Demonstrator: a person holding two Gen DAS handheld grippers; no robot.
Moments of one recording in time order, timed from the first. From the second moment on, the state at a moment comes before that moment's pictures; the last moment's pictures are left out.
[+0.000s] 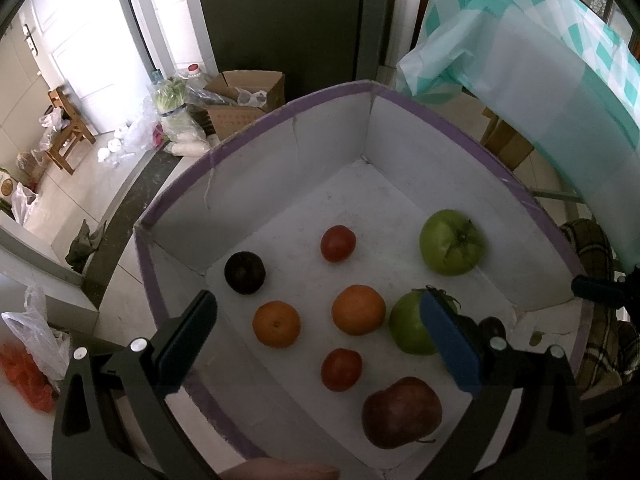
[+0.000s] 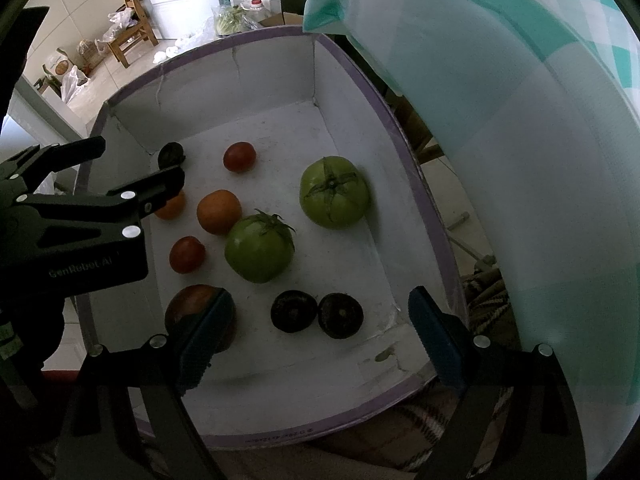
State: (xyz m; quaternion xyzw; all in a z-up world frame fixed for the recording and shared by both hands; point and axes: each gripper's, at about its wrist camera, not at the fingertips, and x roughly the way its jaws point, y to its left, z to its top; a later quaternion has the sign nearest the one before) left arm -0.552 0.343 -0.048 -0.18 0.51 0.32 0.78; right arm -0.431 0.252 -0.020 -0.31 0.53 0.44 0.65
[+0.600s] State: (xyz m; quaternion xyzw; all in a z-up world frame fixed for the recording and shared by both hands) left arm -0.549 0.348 -0.052 -0.19 0.51 0.31 0.78; right arm -0.431 0.251 -0.021 -0.31 0.53 0.44 0.65
